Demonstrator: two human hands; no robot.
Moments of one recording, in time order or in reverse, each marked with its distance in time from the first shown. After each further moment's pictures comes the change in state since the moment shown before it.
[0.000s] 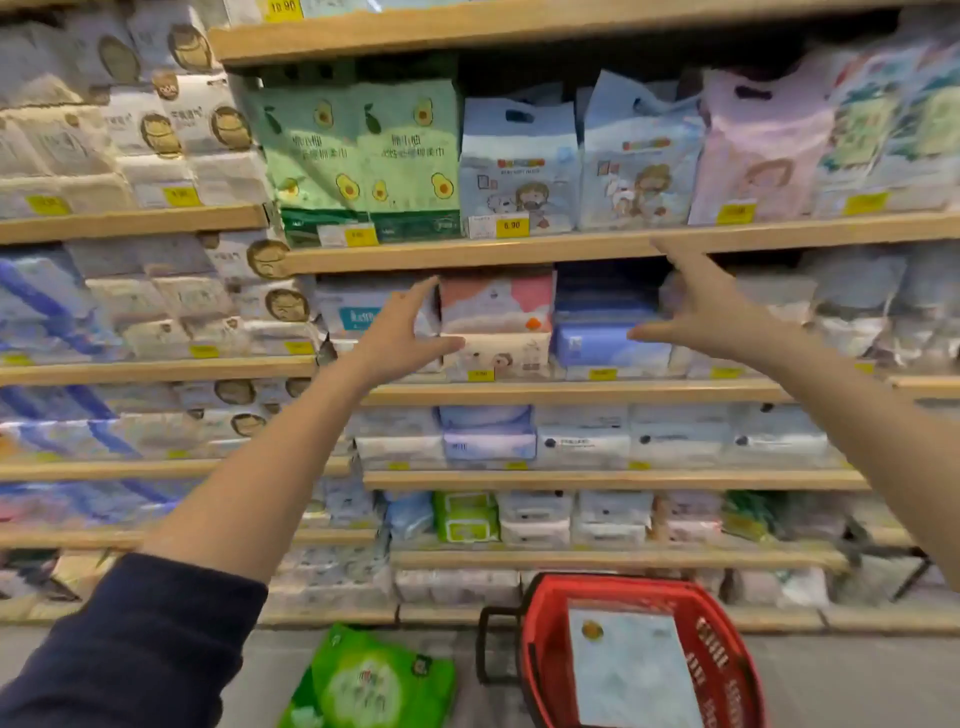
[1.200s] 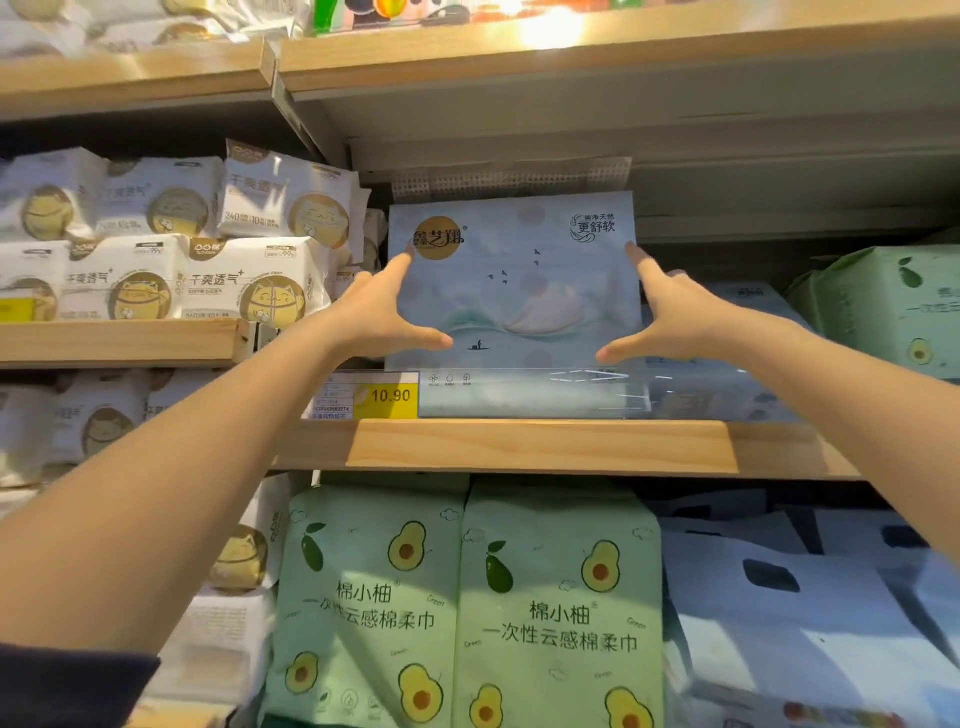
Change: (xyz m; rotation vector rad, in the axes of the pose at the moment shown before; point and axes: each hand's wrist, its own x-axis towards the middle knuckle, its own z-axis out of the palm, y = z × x) left_hand 0.359 -0.014 -0.354 0.321 0.554 0.185; right_hand 0.494 -0.187 -0.066 -0.207 0.324 -0.198
